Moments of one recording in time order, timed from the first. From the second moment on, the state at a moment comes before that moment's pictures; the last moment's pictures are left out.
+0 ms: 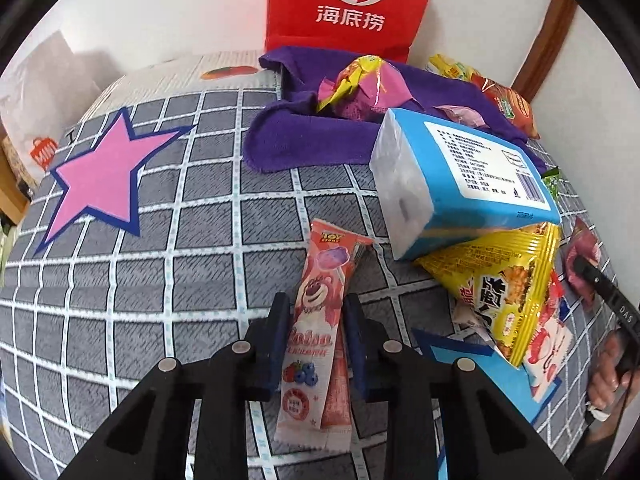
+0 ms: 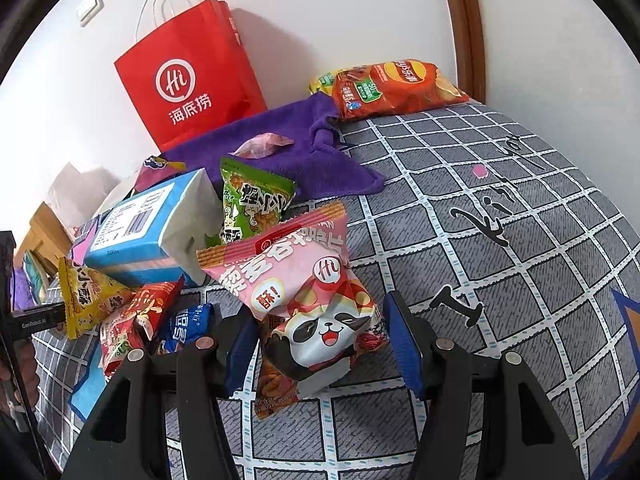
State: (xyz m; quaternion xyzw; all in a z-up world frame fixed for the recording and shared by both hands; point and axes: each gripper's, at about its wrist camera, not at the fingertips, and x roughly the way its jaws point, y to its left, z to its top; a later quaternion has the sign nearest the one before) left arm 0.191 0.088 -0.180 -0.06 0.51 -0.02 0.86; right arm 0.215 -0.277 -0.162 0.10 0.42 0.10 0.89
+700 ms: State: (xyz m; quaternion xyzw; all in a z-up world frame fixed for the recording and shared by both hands) left arm 0.192 0.073 -0.189 0.01 0.45 -0.01 0.89; right arm 0.217 -0.274 -0.164 0.09 0.43 0.09 0.89
